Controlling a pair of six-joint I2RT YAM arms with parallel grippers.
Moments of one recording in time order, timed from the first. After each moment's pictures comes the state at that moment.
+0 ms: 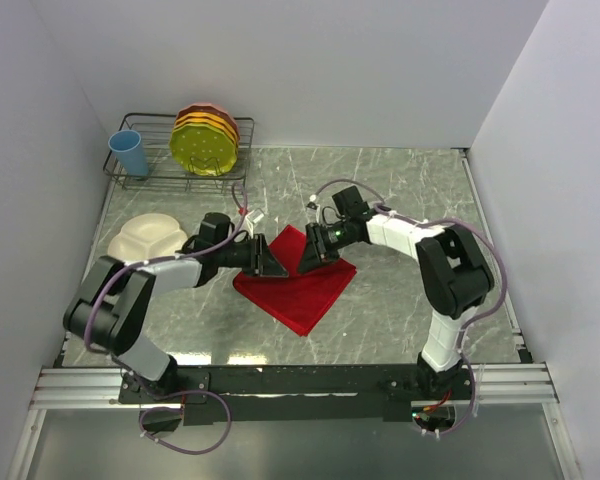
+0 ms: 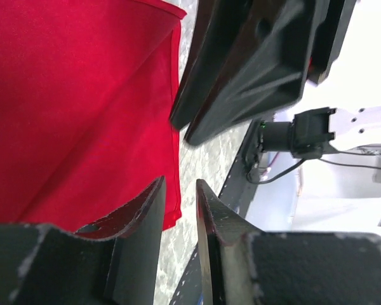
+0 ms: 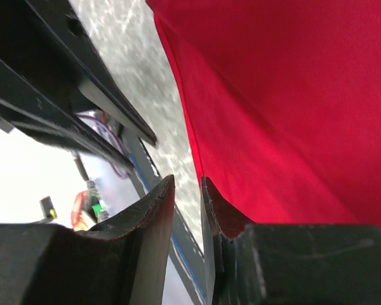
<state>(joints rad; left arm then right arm) -0.41 1.55 0.66 0.30 0.87 -0.62 0.46 1.82 1.16 -0.39 -0.89 0.31</state>
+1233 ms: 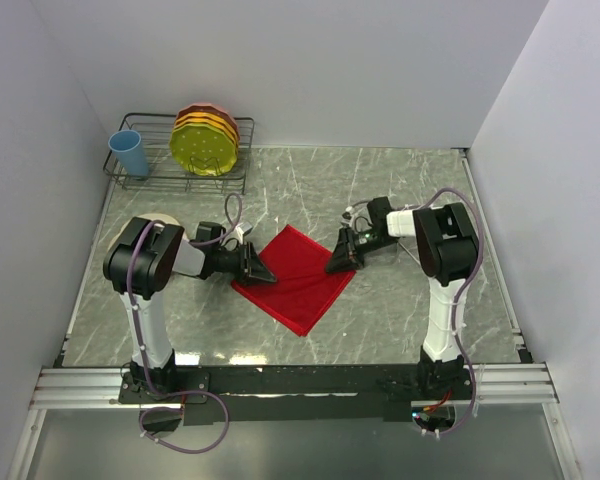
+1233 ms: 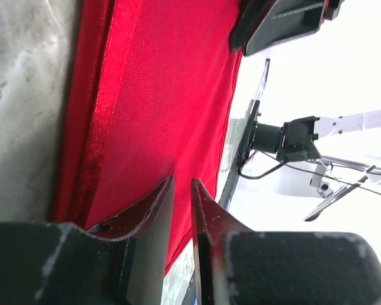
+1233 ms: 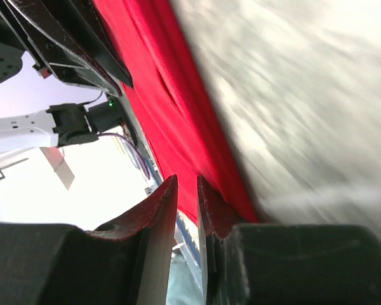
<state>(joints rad) -0.24 1.99 0.72 0.45 1.09 -0.69 0.21 2.12 1.17 -0.41 -1.06 0.28</state>
